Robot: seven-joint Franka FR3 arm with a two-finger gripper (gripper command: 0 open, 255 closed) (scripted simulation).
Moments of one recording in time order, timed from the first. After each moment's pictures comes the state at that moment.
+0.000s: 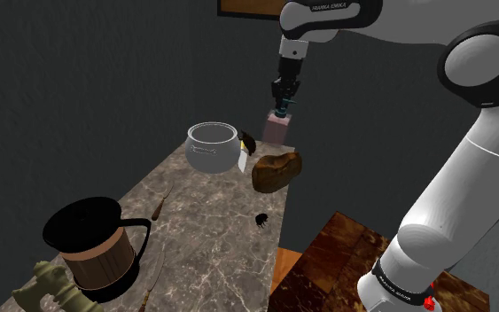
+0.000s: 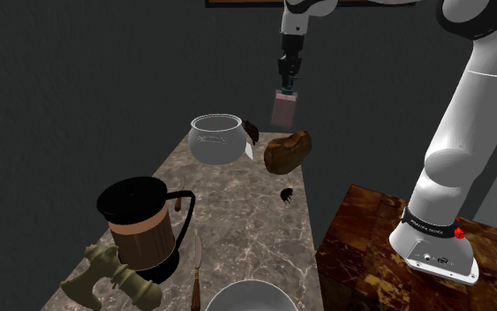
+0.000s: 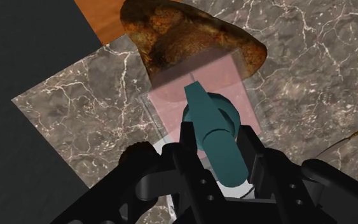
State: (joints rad) arm -0.18 -0.04 -0.09 -1.73 0.06 1.70 -0.19
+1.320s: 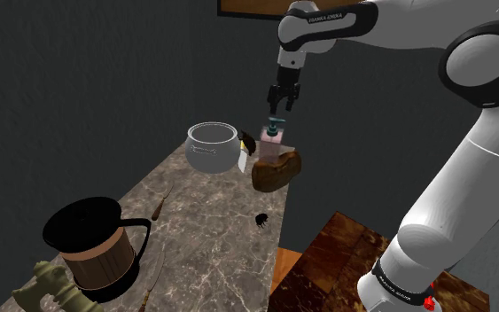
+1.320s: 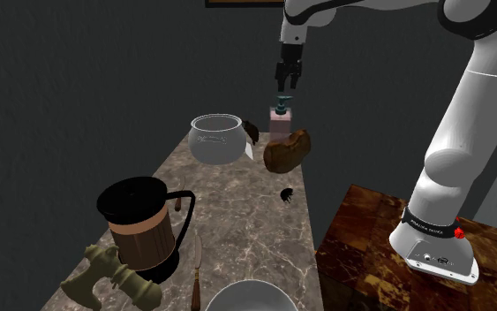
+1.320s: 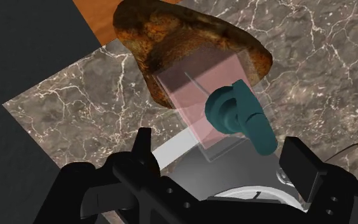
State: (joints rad) arm -0.18 -0.04 -0.09 -1.81 0.06 1.77 -0.19
